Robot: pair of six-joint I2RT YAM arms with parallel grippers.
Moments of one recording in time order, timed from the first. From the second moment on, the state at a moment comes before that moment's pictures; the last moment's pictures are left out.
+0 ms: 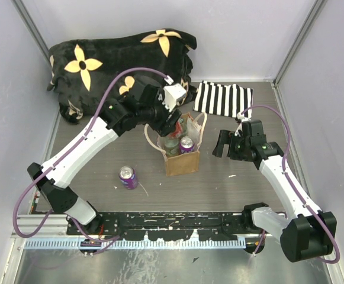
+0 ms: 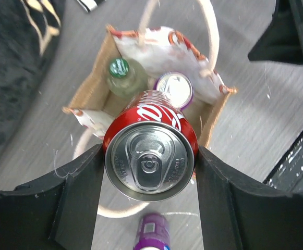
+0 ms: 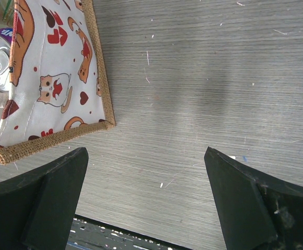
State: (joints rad) left arm -0.78 1.57 1.79 -0.86 0.08 0.14; right arm 0.17 1.04 0.82 -0.65 -0.19 0.33
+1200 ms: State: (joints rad) left arm -0.84 1.62 1.45 -0.74 0.08 0.13; right arm 0.15 1.04 0.78 -0.65 -0.18 0.32
